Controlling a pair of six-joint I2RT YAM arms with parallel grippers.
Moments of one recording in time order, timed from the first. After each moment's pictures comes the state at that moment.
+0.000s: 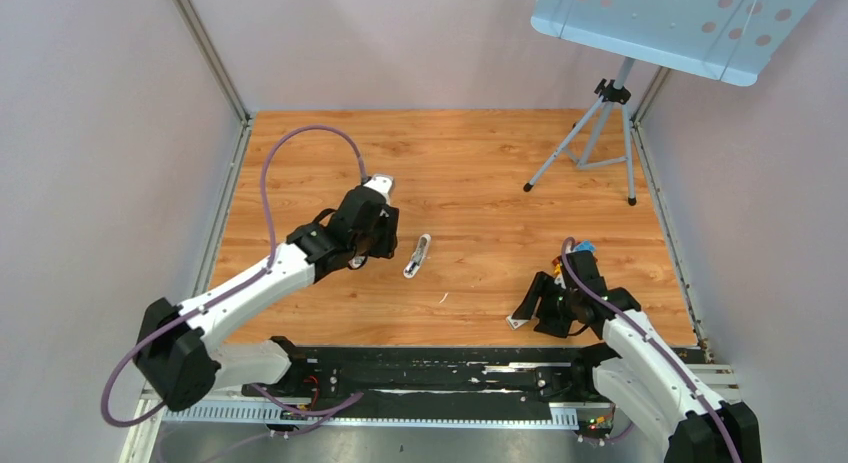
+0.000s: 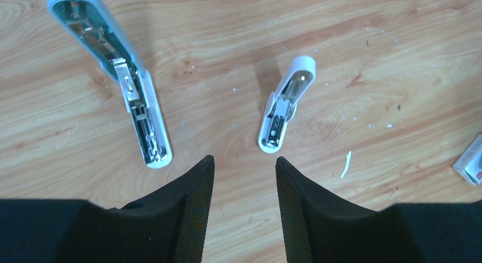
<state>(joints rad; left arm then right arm) -0.70 1.23 0.91 -0.44 -0.20 -0.37 0.29 0.75 0.35 -0.70 -0.25 0.72</state>
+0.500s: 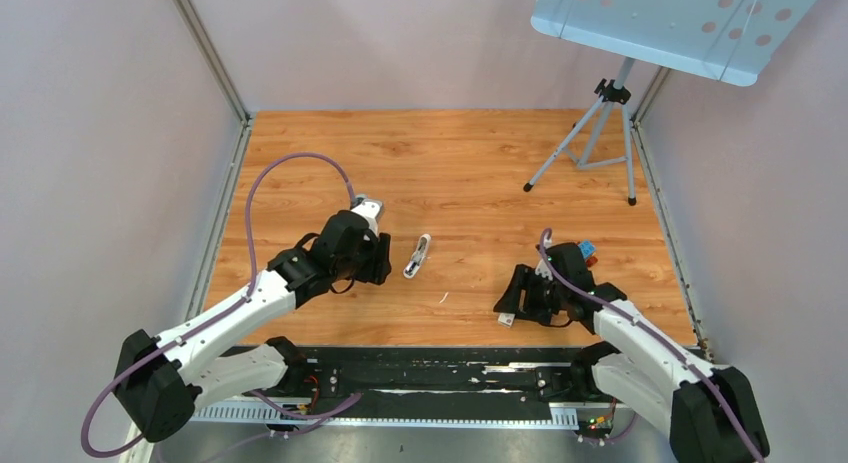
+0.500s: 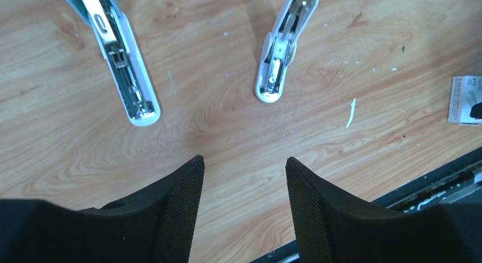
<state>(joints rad) -0.70 1.02 0.73 -0.47 -0.11 -0.36 0.34 0.86 0.32 -0.41 -0.39 0.64</state>
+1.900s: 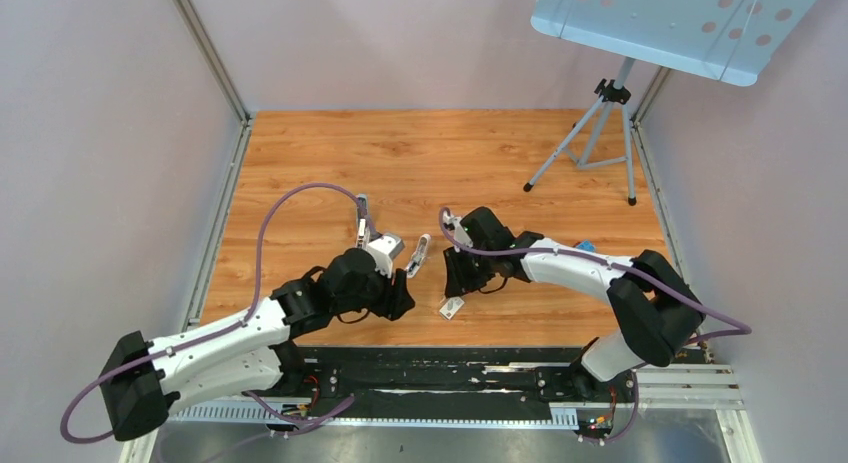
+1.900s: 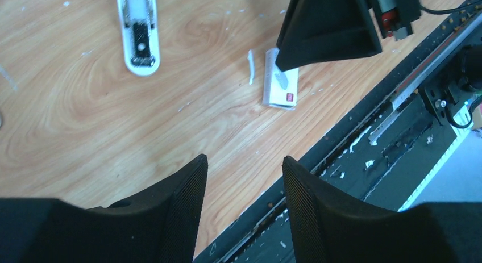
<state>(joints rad) -0.90 0.87 0.50 -0.27 0.03 -0.46 0.77 1.50 0.83 -0.29 -0.34 0.35</state>
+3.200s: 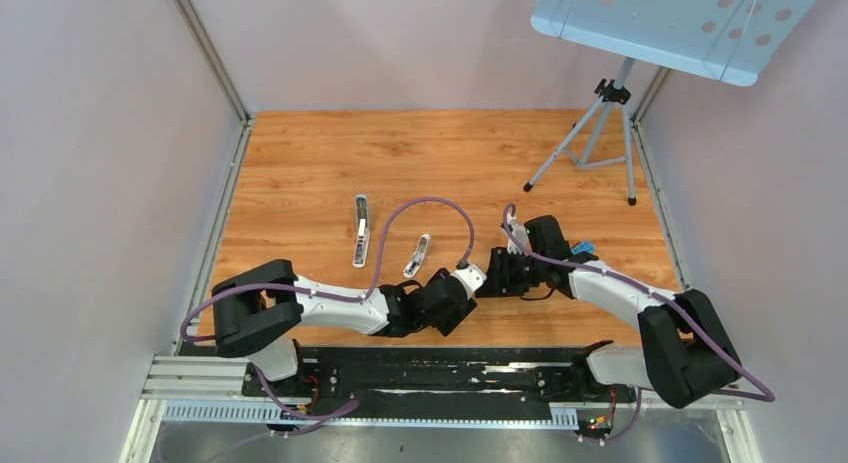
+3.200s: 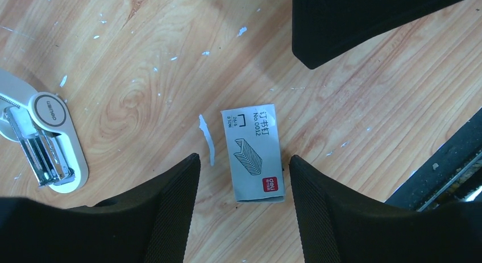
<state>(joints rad) -1.25 1.60 0.74 0.05 -0.34 -0.23 0.41 1.26 0.50 -0.18 -0.61 0.41</state>
